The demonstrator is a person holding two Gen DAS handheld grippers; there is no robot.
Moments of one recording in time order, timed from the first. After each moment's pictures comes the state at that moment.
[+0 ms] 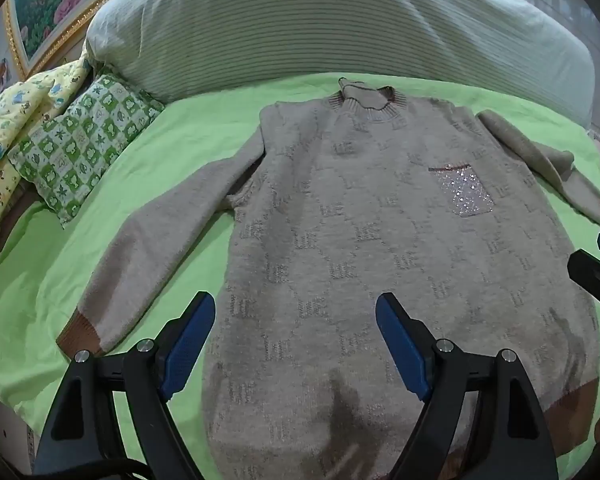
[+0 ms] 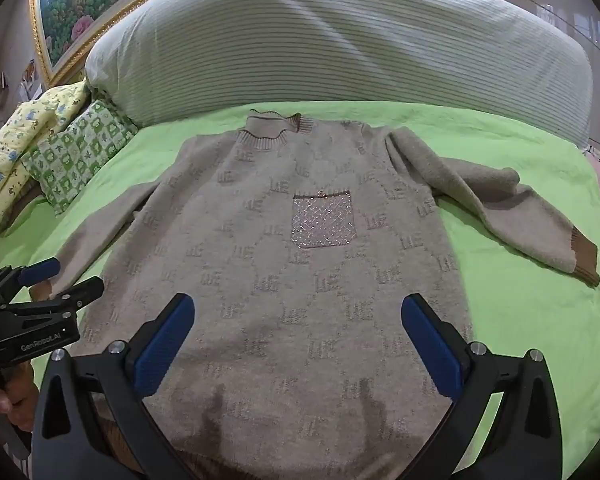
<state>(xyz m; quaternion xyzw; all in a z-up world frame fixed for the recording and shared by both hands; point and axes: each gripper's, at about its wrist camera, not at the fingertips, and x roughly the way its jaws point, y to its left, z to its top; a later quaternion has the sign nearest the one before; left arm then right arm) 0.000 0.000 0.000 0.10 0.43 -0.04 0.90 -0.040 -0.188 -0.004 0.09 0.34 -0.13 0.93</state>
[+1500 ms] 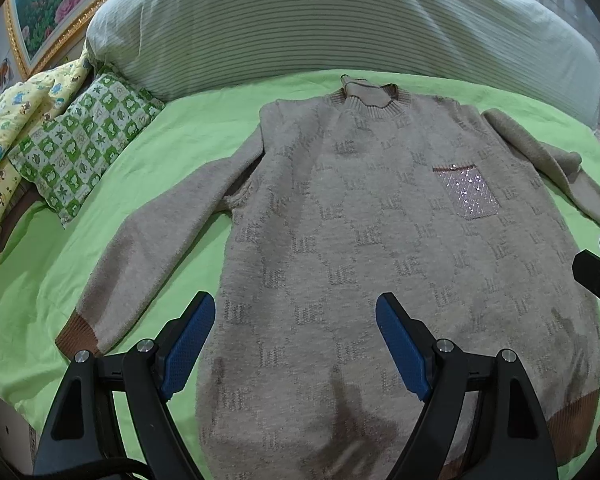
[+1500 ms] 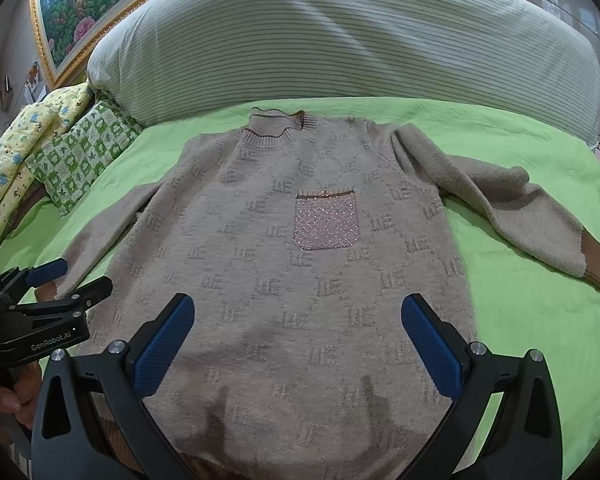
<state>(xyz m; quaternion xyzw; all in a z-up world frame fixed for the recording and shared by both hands) 0.007 -0.004 -0.003 0.12 0.42 -0.02 0.90 -0.036 -0.191 -0.005 0.10 0.34 -0.12 0.93</state>
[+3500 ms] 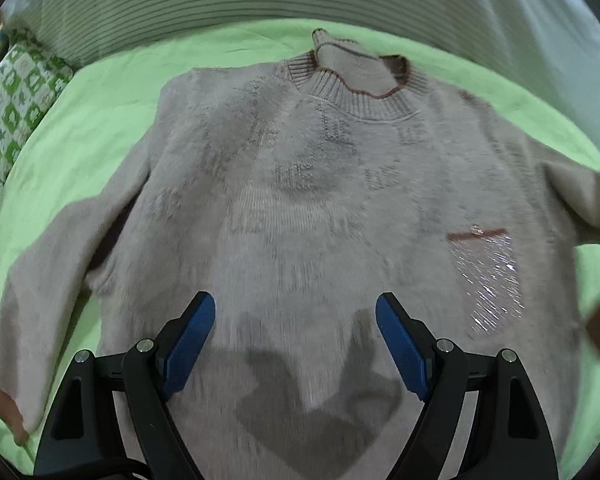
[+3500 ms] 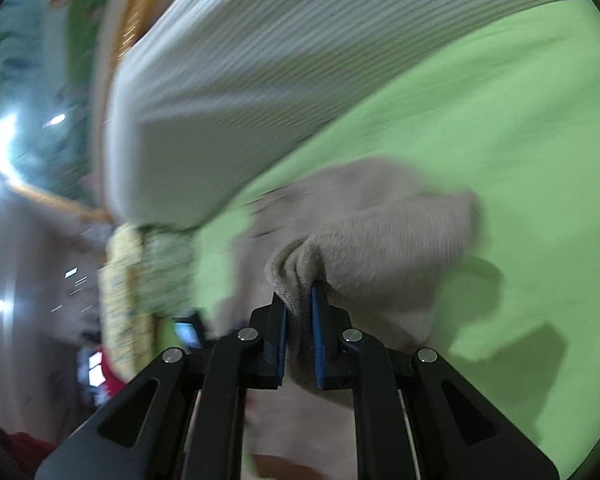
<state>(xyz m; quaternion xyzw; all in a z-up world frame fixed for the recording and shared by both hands) 0.175 -0.055 -0.055 0.05 0.53 -0.07 0.84 0.032 -0.435 0.097 0.44 0.36 0.06 0.82</state>
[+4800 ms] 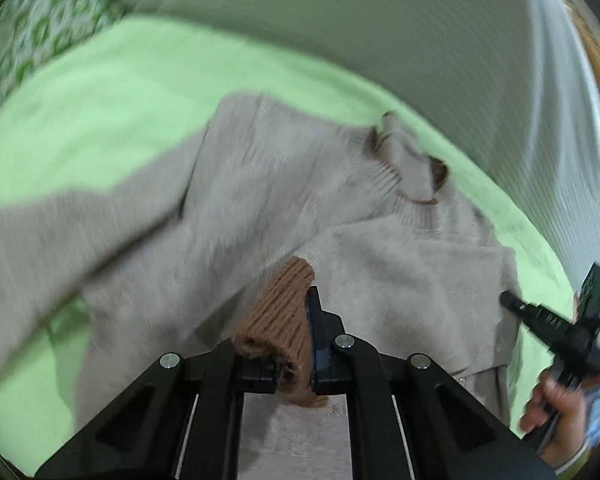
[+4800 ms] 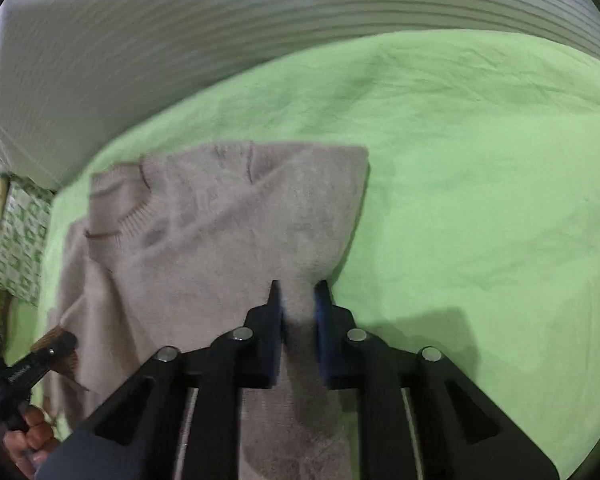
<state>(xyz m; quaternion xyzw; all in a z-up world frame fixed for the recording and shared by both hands) 0.223 -0.016 -0.041 -0.14 0.49 -0.06 0.86 0.163 -0.443 -0.014 0.24 0.43 -0.10 0.86</state>
